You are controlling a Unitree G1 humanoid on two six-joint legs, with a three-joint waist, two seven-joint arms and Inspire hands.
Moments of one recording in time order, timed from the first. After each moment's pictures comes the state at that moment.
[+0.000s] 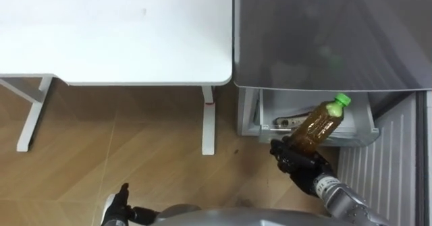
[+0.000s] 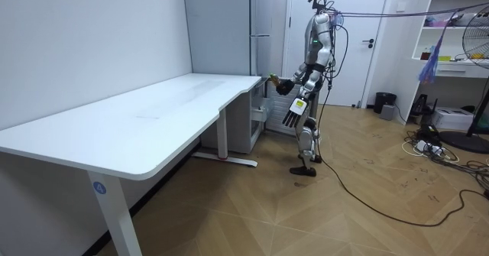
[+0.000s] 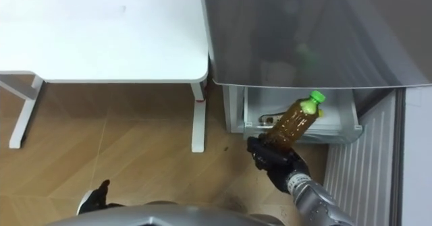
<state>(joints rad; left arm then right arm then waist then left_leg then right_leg) 0.27 0.20 -0.11 0.94 -0.03 -0.04 0.16 0.14 -0.26 0.17 0.78 0.90 0.06 0.20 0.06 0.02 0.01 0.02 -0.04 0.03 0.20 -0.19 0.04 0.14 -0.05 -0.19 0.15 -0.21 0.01</state>
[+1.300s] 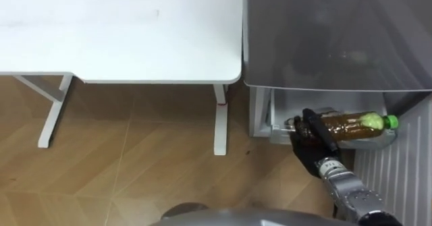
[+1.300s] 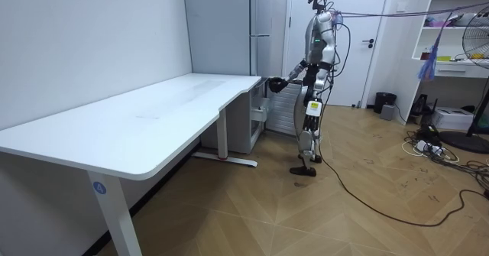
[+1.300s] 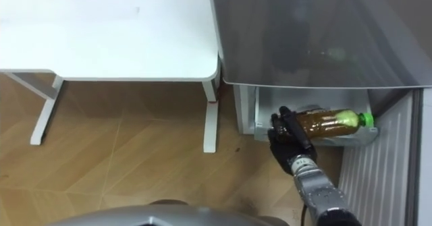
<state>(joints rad) 0.32 0.18 -0.10 0.99 0.07 0.12 0.10 0.02 -0.26 0.13 0.83 1.57 0.05 0.10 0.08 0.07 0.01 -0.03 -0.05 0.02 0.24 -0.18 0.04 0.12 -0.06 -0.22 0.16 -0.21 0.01</state>
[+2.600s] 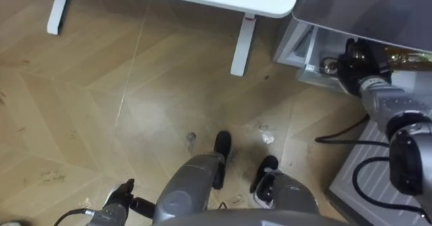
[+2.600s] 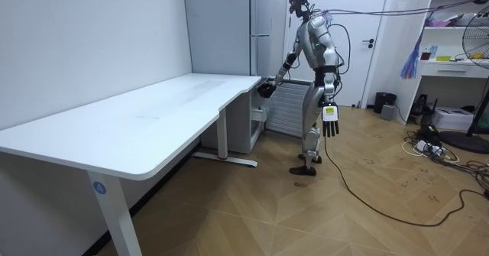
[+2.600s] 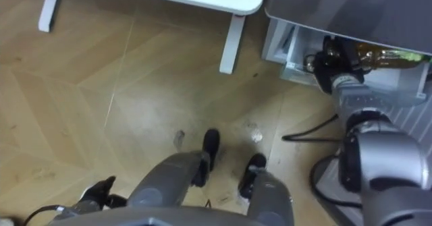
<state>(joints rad) 0.11 0.24 -0.16 1.06 0.08 0.11 0.06 -0.61 -0.41 -0.11 1.33 1.55 0.09 0.04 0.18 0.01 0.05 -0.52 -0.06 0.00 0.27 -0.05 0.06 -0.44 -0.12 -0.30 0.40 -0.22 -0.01</state>
